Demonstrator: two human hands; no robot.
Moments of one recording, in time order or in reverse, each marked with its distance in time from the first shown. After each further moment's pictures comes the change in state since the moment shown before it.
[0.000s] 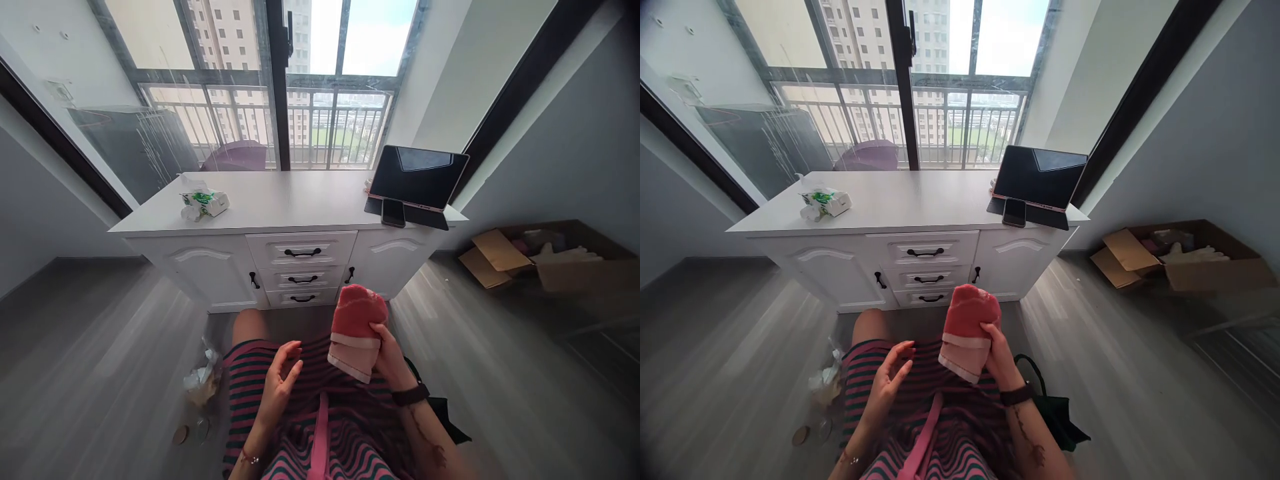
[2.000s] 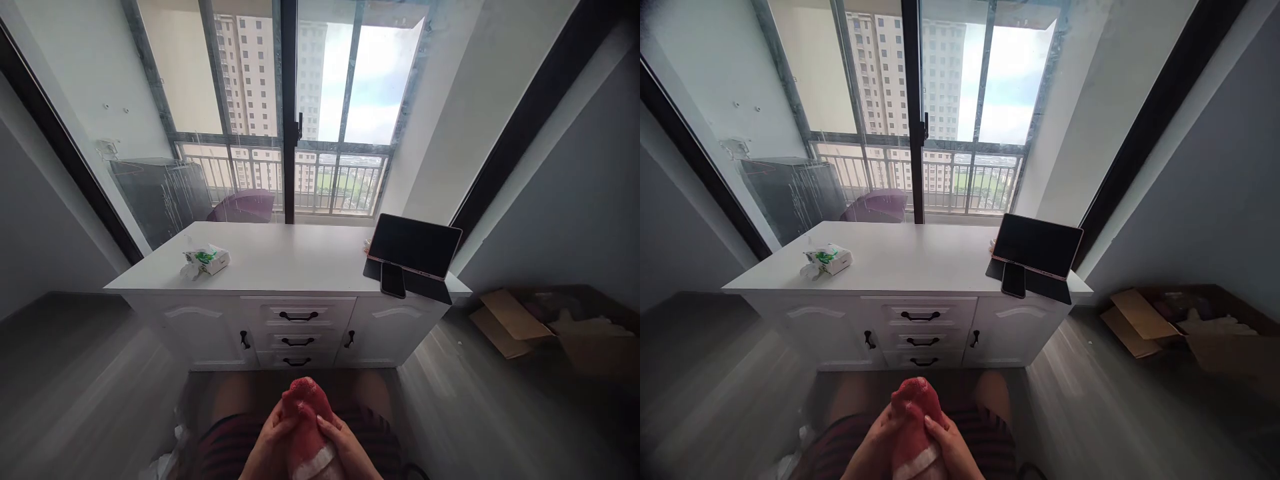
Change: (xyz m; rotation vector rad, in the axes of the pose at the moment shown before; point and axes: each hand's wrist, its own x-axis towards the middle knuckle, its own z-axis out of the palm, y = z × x) left_hand 0.087 0.027 0.031 -0.924 -0.109 -0.408; right_hand 0.020 0.023 0.058 -0.049 -0.420 0.279
